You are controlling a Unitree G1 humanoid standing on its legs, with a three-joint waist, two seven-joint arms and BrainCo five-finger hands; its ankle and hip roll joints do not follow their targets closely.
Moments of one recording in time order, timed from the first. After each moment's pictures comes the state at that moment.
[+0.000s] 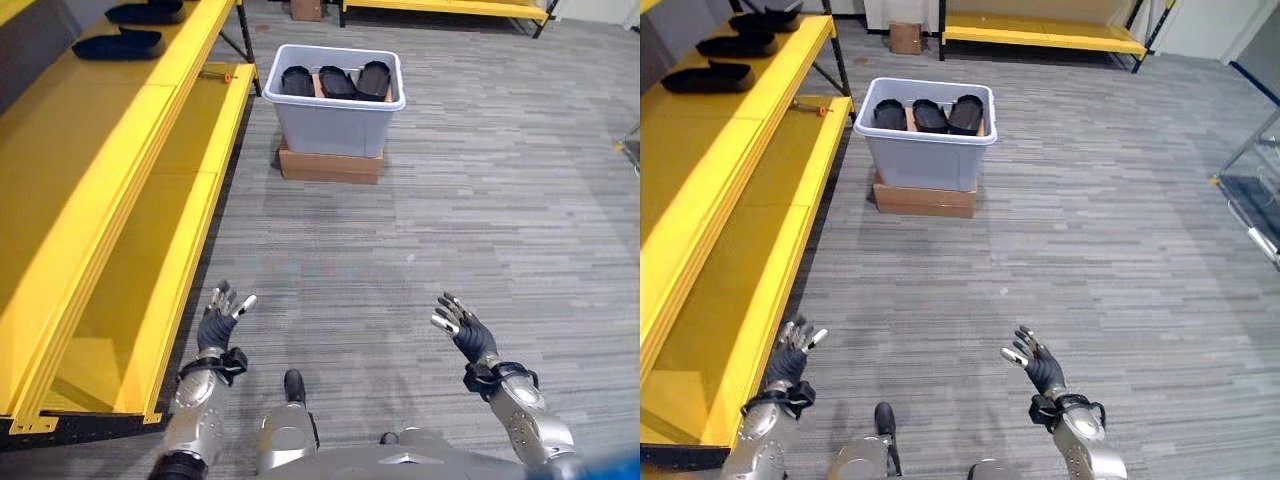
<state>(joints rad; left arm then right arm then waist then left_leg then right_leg) 0.10 0.33 -0.04 0.38 -0.58 -0.26 0.06 0.15 -0.27 0.20 0.19 0.62 -0.08 0.10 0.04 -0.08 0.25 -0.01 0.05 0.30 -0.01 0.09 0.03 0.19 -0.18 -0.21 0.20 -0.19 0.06</state>
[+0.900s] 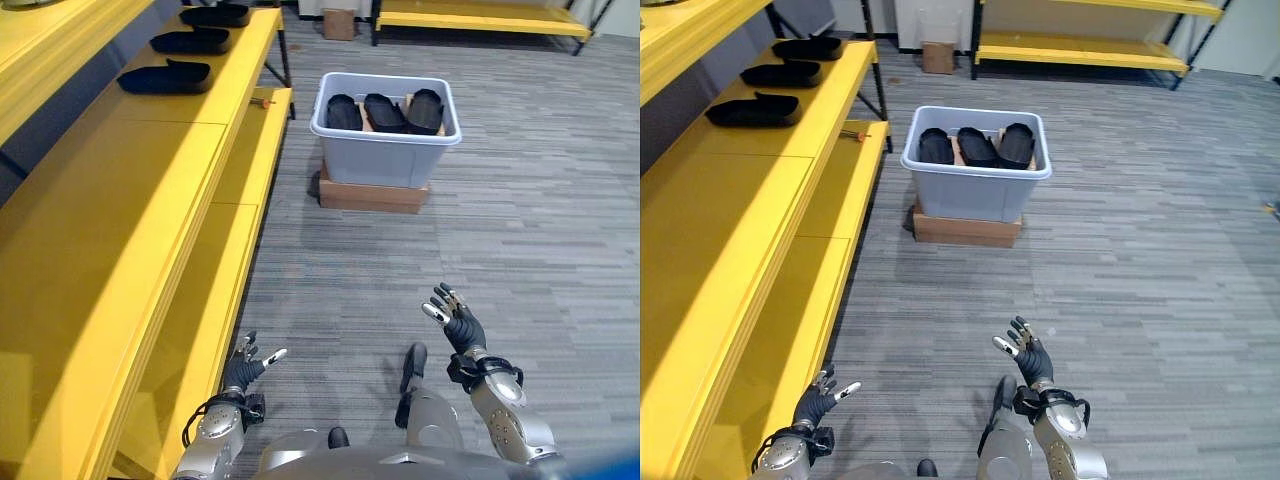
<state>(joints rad) 0.20 0.32 -0.21 0.49 -0.40 -0.12 0.16 0.13 -0.26 0.21 0.23 0.60 -0.05 -0.05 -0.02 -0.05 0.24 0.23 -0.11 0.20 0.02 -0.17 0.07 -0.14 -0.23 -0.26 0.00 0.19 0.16</state>
